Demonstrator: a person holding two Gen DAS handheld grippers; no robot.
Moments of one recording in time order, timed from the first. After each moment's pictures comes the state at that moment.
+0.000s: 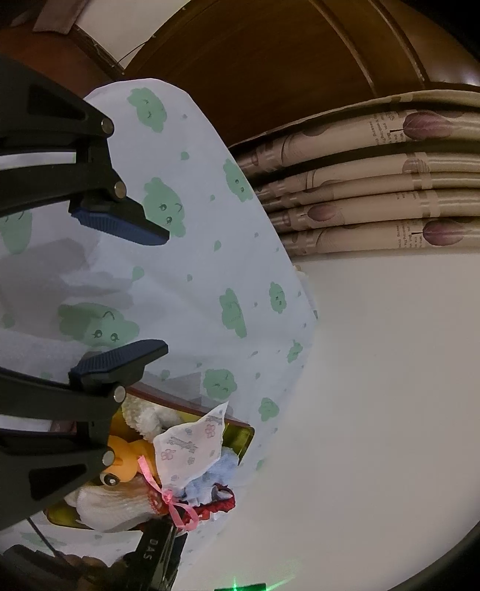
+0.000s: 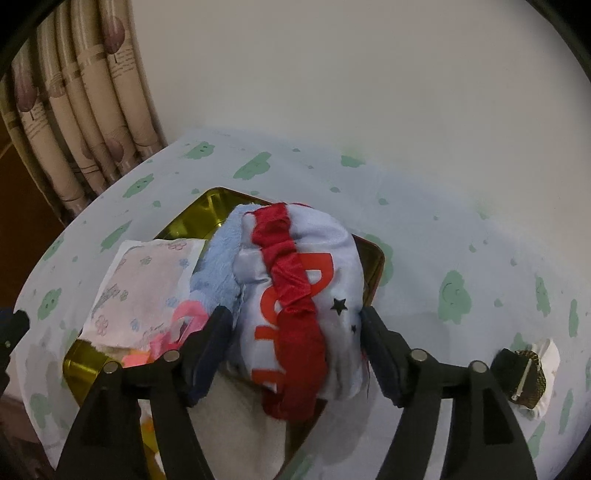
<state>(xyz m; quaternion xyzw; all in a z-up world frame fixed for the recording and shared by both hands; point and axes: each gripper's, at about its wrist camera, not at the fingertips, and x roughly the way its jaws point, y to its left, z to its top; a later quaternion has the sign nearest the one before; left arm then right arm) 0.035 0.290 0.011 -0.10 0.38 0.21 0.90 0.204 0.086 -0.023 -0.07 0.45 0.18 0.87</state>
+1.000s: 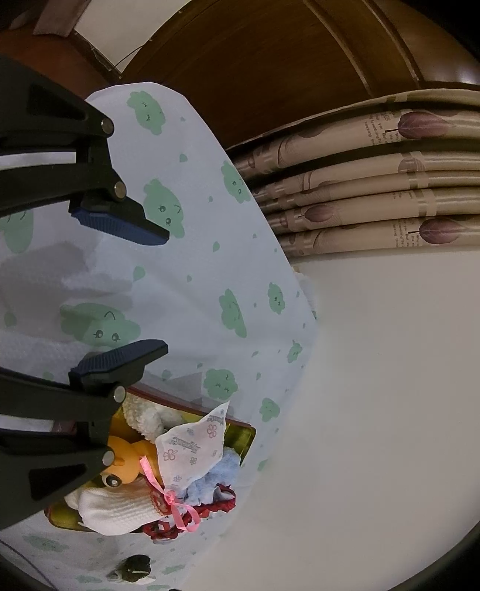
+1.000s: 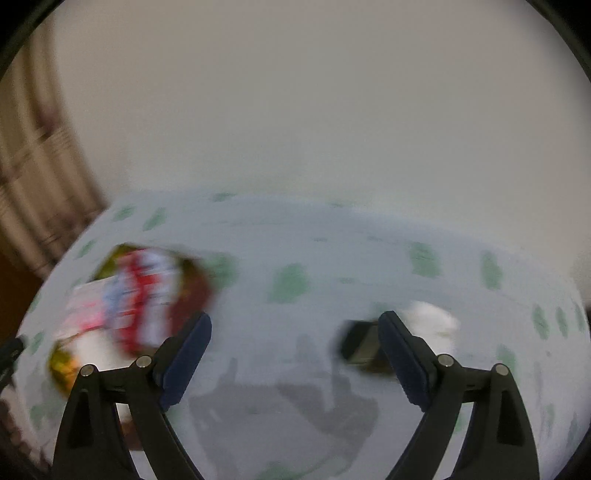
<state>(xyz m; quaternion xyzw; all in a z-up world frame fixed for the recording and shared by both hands) 0.031 0.287 0.013 -0.10 0.37 0.21 0.90 0.187 -0.091 0.016 0.02 0.42 0.04 0.91</state>
